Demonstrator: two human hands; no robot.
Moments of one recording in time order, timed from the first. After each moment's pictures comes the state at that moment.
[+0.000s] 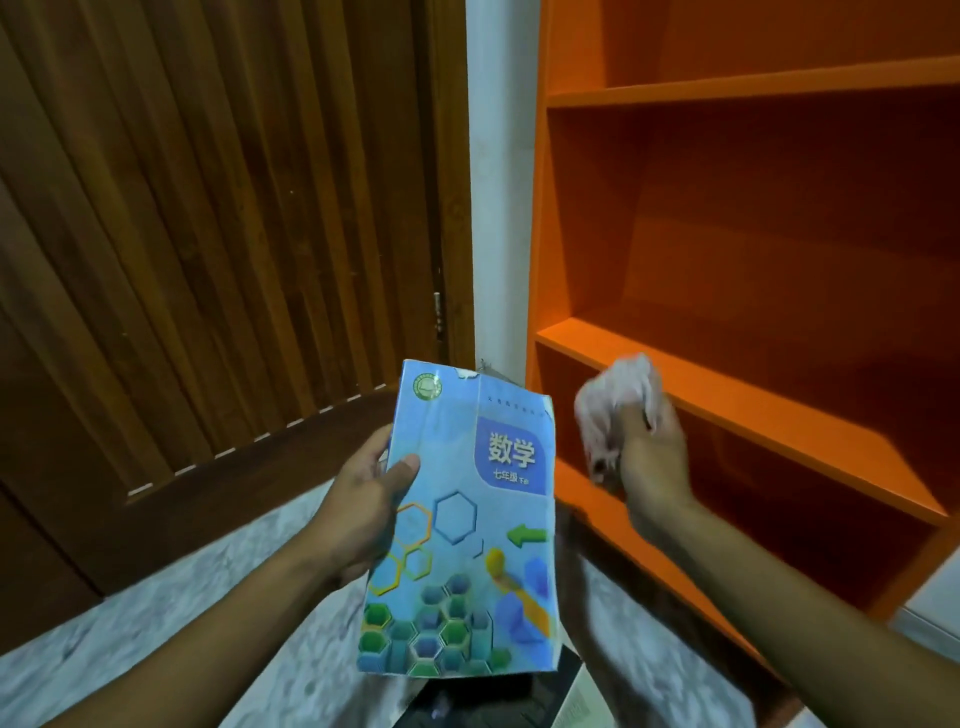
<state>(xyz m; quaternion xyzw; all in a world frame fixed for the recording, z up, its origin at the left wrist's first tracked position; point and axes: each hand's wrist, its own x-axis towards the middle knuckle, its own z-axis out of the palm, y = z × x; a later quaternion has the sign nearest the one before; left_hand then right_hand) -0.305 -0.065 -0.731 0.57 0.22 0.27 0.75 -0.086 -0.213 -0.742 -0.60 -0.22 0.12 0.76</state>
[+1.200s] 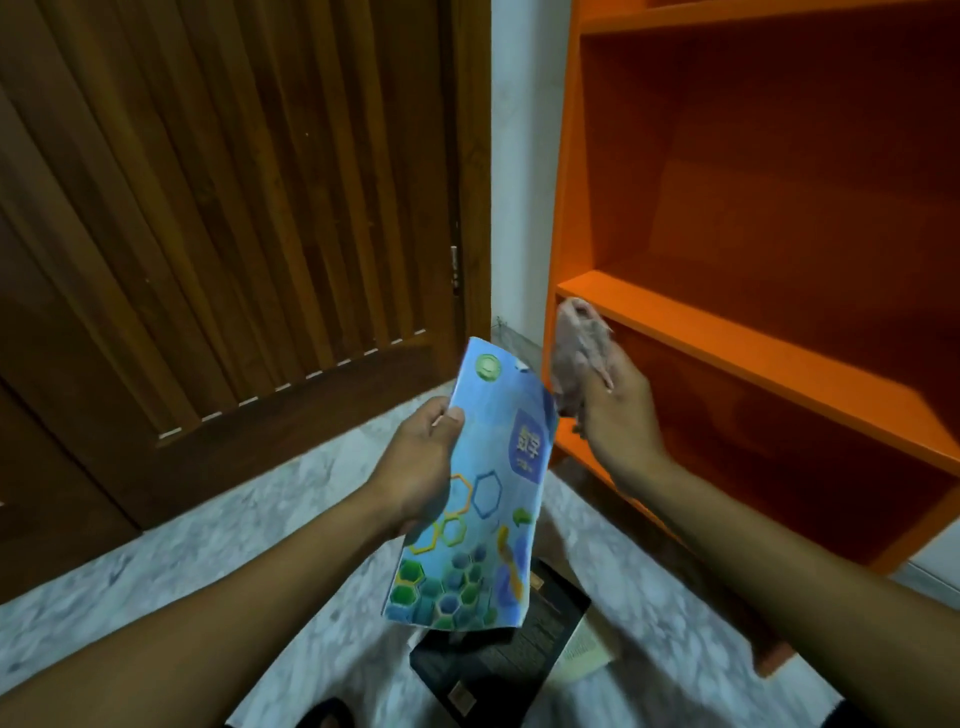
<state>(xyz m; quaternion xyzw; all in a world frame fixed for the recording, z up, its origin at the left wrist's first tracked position) -0.293 -0.083 -0.750 0.68 0.30 0.26 0.62 -0.144 -0.205 -0.720 -0.63 -0.39 0.11 0.67</state>
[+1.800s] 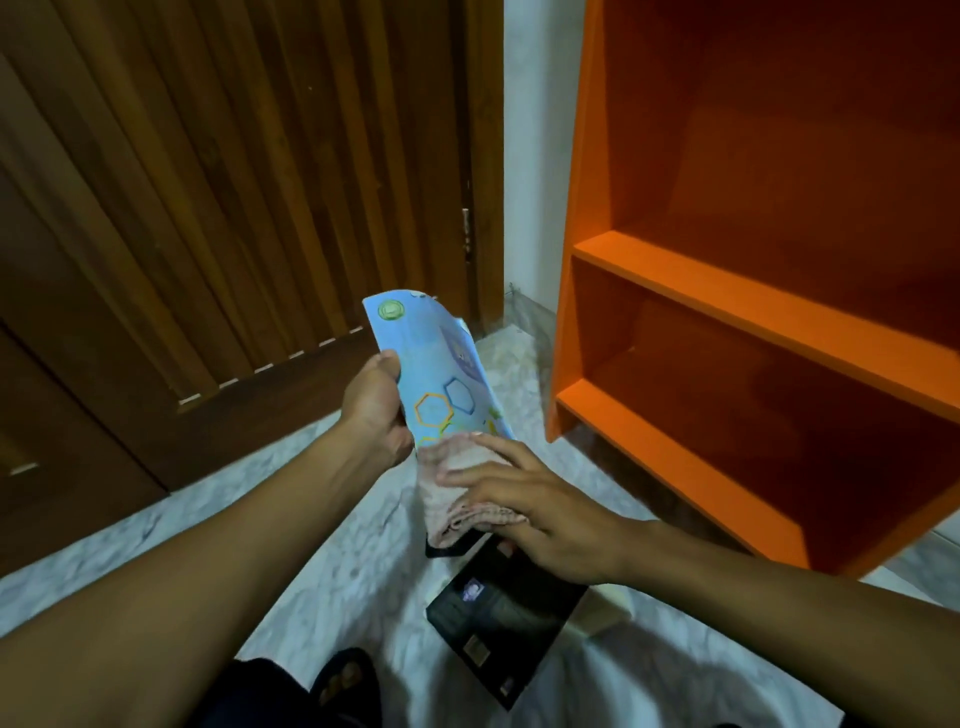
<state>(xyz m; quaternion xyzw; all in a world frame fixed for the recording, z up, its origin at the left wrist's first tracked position) -0.297 -0.043 -0.743 0.33 0.40 0.34 0.79 -0.196 -0.222 -0.799 -0.55 -0.75 0.14 0.34</state>
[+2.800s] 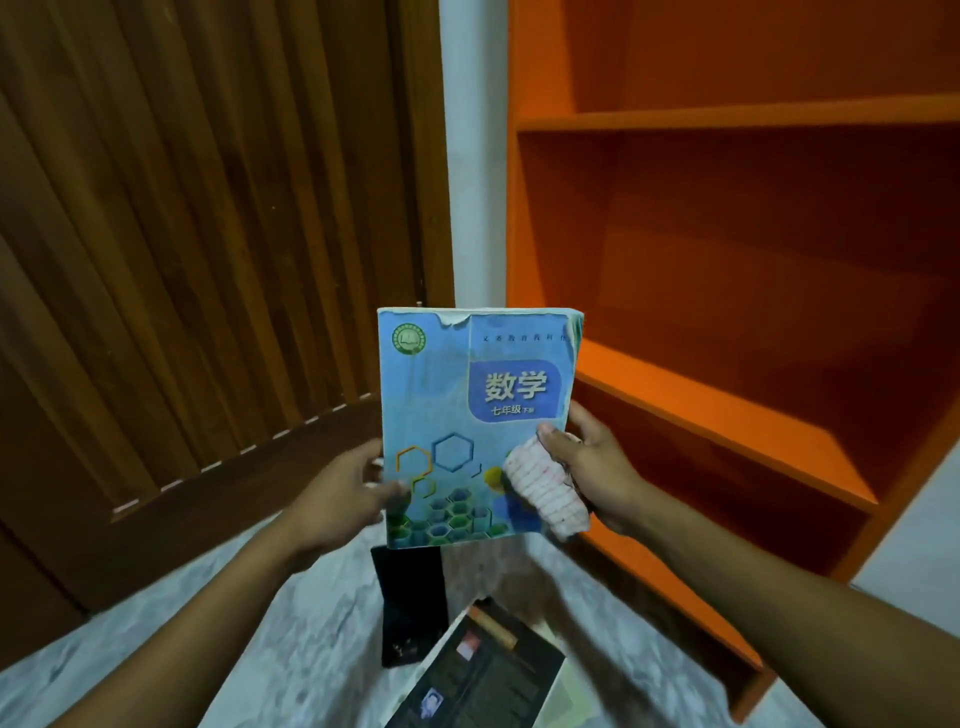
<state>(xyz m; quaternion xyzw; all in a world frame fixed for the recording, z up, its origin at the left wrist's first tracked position) -0.314 -0.045 -0.709 0.80 0.26 0.16 0.51 -0.099 -0.222 -0.720 -0.60 -0.33 0.29 0.67</state>
